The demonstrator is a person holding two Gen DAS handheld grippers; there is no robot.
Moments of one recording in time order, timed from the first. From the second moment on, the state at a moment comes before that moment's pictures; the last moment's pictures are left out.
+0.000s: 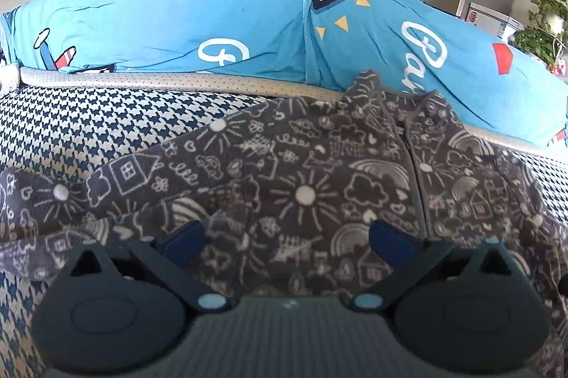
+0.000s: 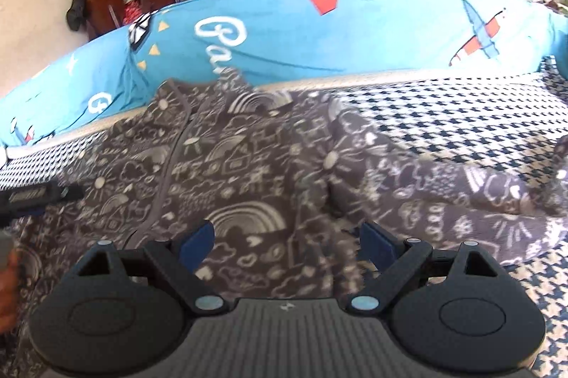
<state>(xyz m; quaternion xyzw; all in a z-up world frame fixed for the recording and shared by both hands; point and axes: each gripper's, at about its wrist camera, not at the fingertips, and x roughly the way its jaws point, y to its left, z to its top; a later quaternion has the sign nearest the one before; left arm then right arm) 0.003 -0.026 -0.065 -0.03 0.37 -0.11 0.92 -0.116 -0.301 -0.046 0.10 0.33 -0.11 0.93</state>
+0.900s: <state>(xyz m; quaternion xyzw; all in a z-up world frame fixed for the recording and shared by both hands) -0.109 -0.040 -0.093 0.02 0.38 -0.21 0.90 -0.214 -0.433 -0.029 0.16 0.32 -0.27 0.89</state>
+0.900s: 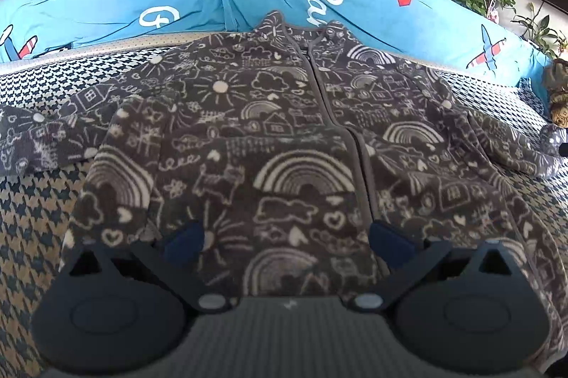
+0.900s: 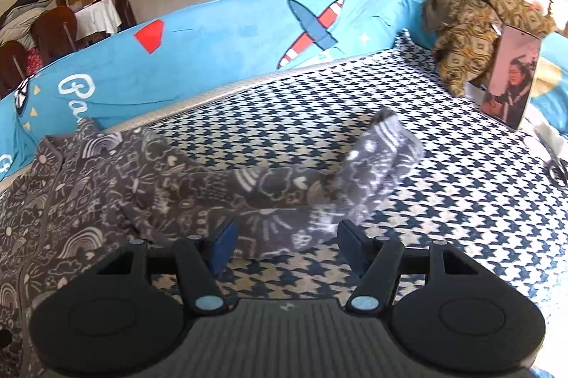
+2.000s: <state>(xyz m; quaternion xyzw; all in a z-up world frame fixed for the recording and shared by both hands) -0.110 -0.056 -0.102 0.06 0.37 -0.19 0.91 -0.170 -0.535 -0.071 0.23 0.28 -0.33 0.87</state>
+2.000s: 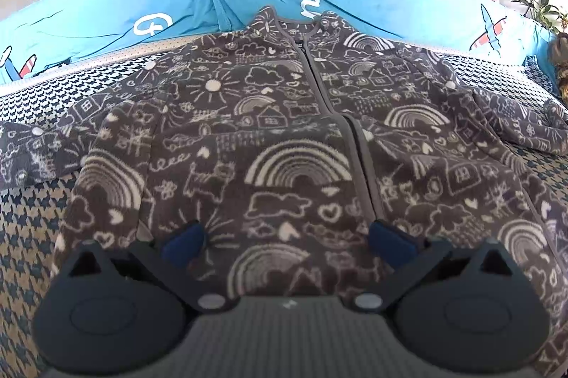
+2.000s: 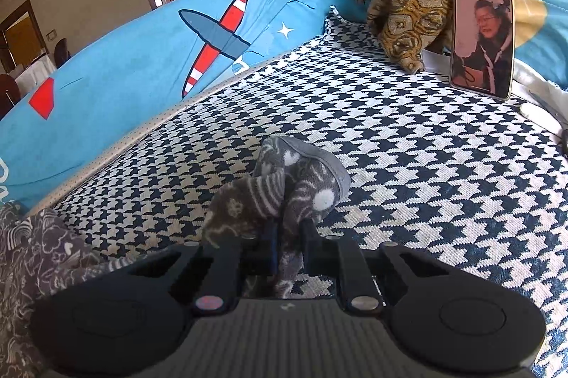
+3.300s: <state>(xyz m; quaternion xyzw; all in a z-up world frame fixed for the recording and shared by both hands) -0.129 -0.029 -0.090 0.03 0.36 -0.19 0.91 -0.229 -0.390 -0.031 0.24 0.27 -0.25 0.90</state>
